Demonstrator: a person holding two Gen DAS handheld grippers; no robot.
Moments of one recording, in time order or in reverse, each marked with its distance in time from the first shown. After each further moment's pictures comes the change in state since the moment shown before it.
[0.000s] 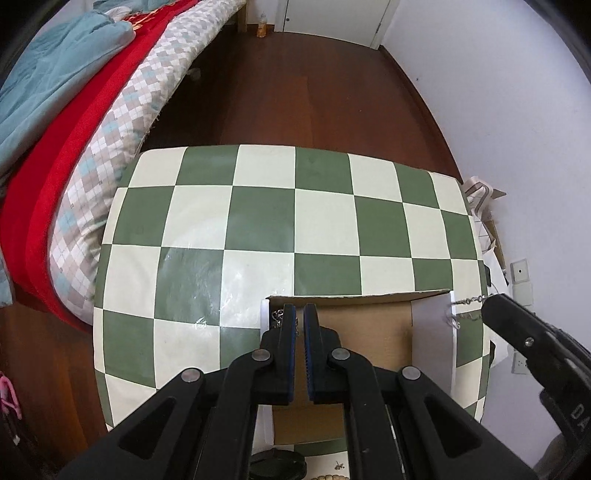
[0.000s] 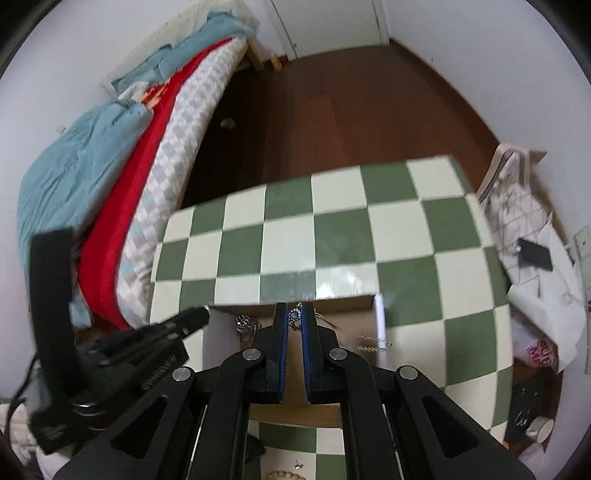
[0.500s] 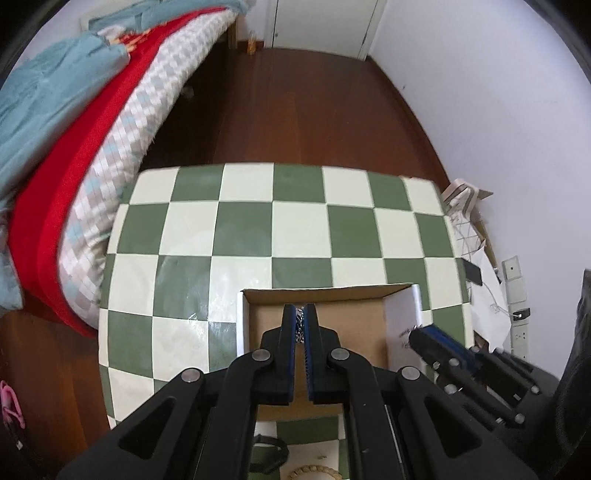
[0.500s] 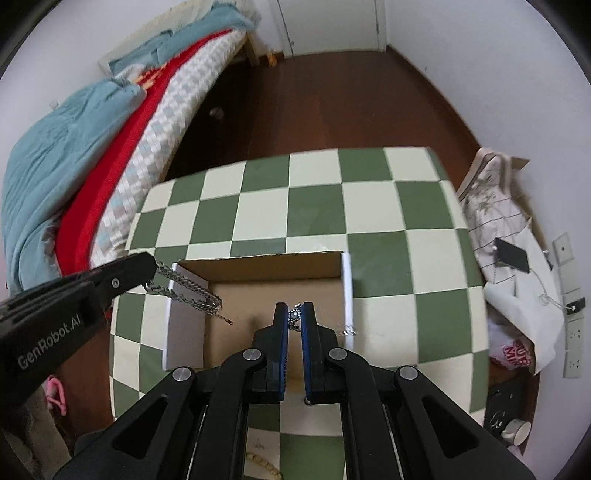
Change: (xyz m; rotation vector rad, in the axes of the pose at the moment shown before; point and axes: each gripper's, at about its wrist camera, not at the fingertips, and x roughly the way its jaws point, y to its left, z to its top) left arm -0.025 -0.023 -0.010 0.030 -0.038 0.003; right arm 0.007 -0.011 -0.038 -0.068 0.030 -0.090
